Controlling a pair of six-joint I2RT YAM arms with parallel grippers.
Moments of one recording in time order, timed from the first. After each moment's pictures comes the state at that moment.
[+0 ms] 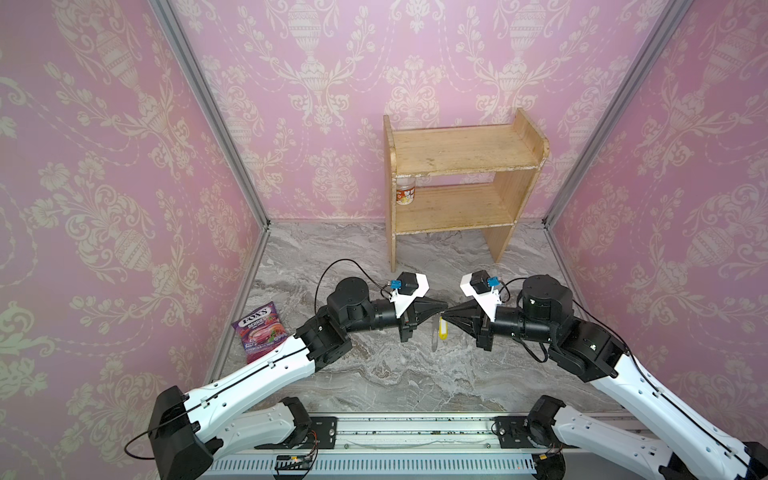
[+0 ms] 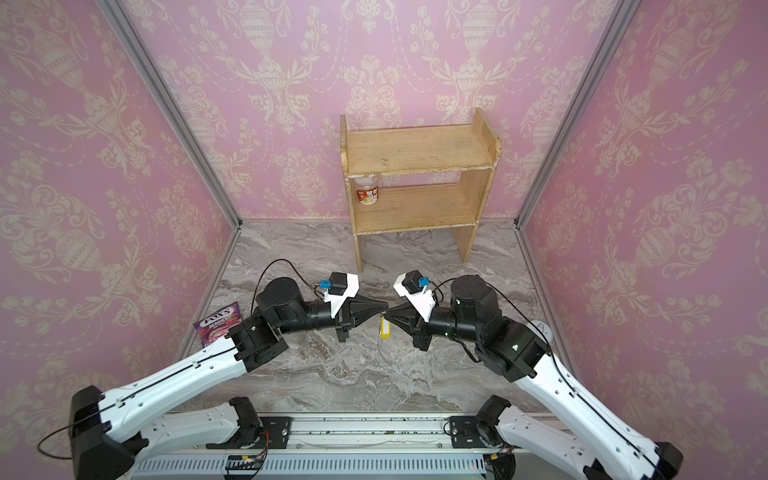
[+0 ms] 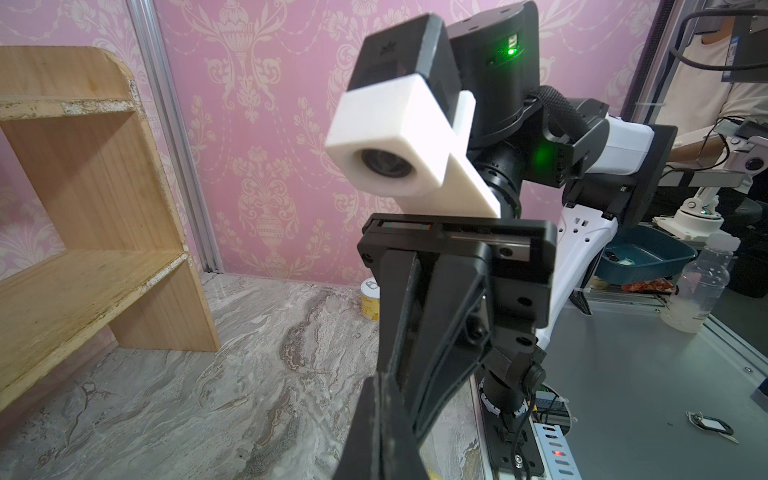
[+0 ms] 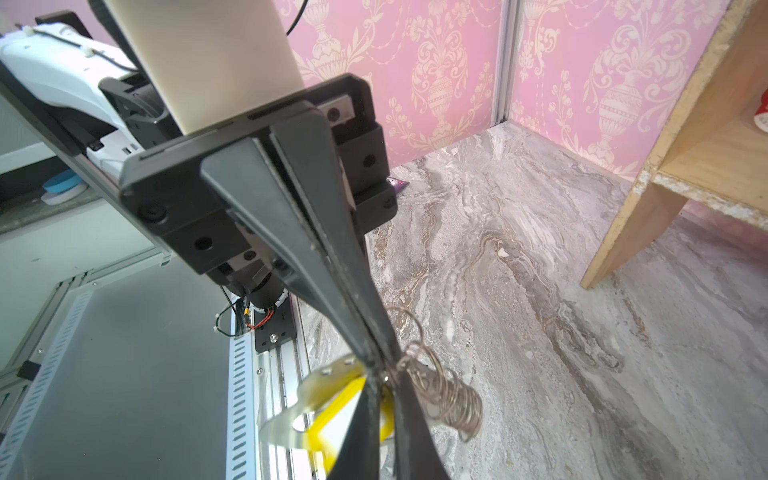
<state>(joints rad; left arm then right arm) -0.87 1.09 0.90 0.20 0.54 -0.03 0.71 0.85 1.00 -0.50 -0.45 0.00</state>
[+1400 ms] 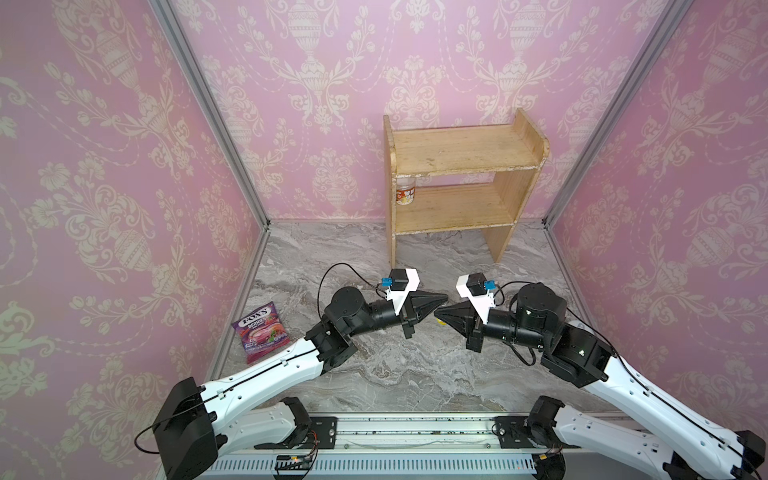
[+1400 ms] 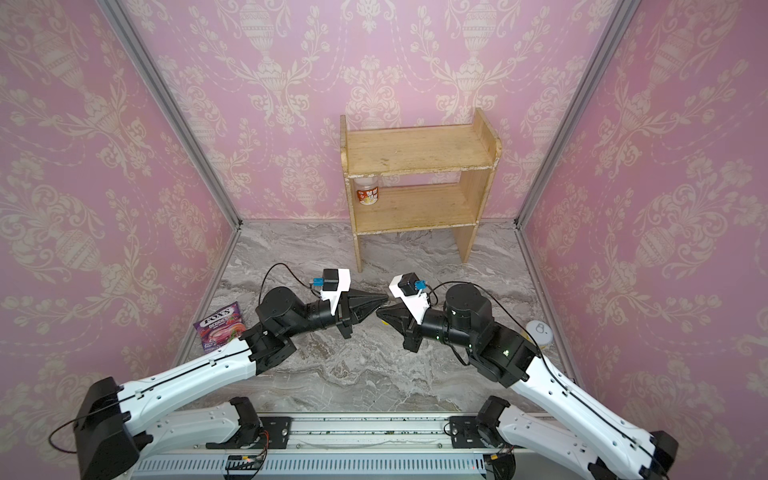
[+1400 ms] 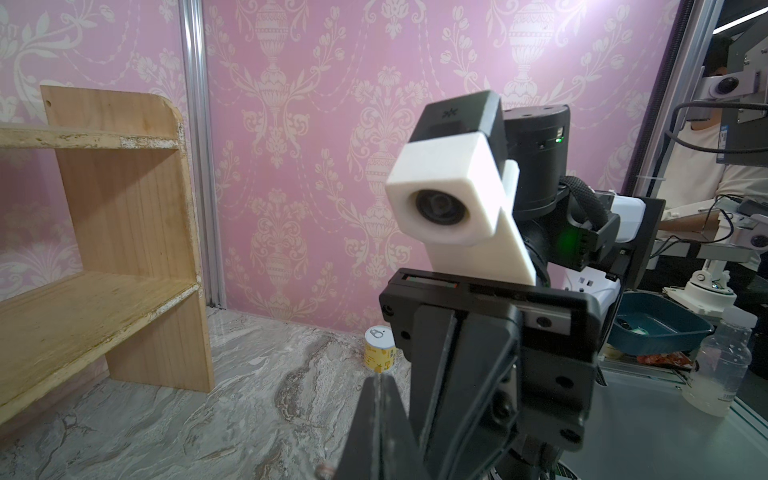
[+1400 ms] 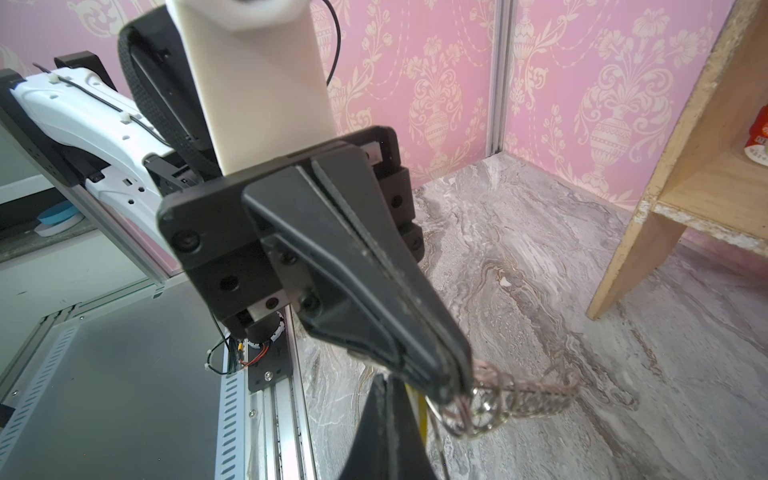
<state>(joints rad) -0.87 1.13 0.78 0.55 0.49 -0.18 0.80 0.83 0.92 -0.33 -0.36 0.07</state>
